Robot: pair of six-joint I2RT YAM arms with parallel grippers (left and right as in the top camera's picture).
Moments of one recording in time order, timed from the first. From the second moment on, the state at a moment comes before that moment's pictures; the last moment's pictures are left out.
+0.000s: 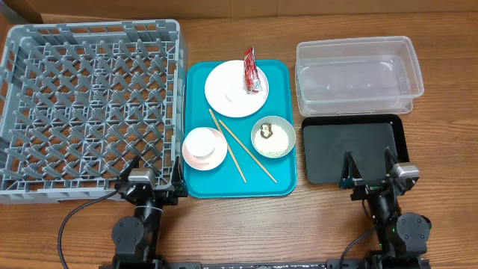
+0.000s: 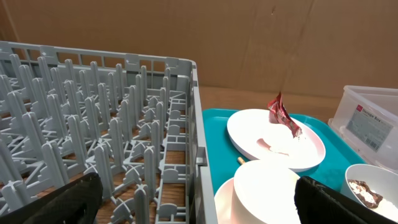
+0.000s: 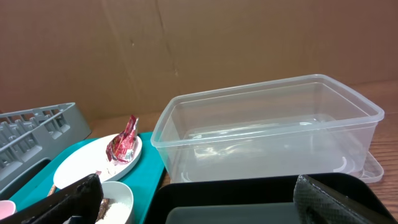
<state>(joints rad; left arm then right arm) -0.03 0.01 0.01 -0.08 0.02 -0.13 0.03 0.01 0.02 -0.03 -0.11 0.20</state>
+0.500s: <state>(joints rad) -0.03 0.01 0.01 -0.08 0.02 -0.13 0.03 0.01 0.02 -0.03 -0.11 0.20</state>
